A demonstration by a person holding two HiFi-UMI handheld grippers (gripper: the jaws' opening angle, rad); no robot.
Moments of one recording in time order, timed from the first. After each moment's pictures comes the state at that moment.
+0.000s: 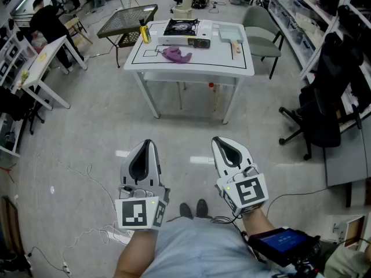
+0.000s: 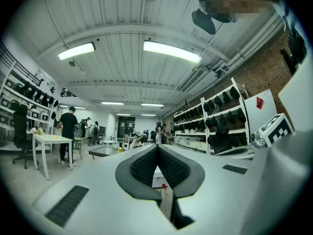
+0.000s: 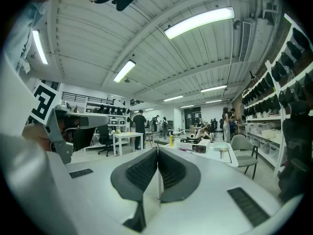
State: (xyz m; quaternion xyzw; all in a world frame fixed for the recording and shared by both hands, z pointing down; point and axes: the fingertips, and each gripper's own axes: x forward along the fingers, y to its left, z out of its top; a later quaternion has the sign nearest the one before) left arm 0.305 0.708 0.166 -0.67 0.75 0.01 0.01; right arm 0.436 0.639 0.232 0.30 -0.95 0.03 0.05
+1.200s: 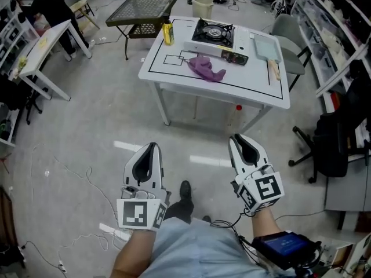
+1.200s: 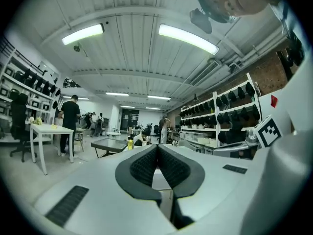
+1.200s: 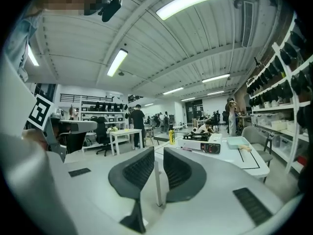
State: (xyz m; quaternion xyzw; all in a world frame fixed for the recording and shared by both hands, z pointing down) left arm 0.095 0.539 0.234 -0.66 0.75 0.01 -0.03; right arm 0.259 0.433 0.290 0.29 -0.95 0.07 0.07
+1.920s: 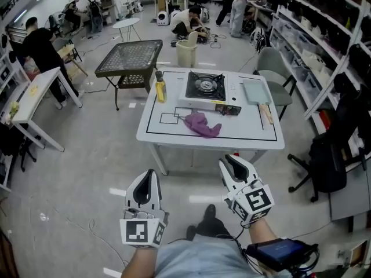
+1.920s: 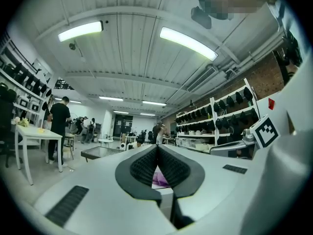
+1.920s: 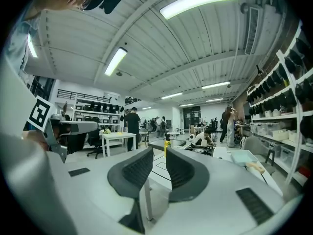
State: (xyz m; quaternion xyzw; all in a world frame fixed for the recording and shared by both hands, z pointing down) left arm 0.003 0.436 0.201 -0.69 0.73 0.03 0.00; right arm 0.167 0.334 0.249 0.32 -0.95 0.03 0.05
